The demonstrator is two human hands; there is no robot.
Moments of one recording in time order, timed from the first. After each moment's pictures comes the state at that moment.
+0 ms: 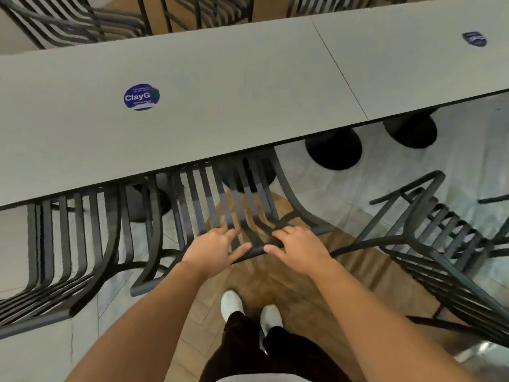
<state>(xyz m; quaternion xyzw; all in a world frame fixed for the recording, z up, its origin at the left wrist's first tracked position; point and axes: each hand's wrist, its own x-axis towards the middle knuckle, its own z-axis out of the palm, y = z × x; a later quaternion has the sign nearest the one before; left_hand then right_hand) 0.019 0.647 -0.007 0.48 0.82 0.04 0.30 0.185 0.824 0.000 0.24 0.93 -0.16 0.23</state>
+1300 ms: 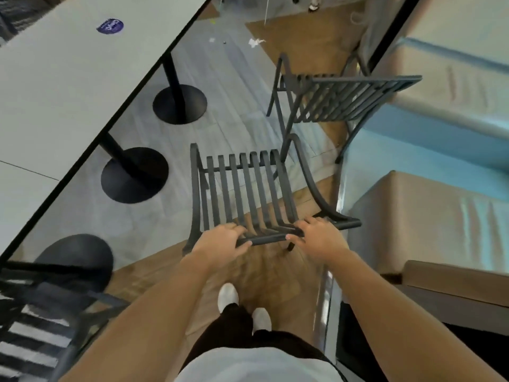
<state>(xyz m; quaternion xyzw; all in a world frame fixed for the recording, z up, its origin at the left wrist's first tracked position) 0.490 1.057 0.020 0.83 0.48 -0.09 0.28 0.760 1.014 0.032 0.69 0.68 -0.22 0.12</state>
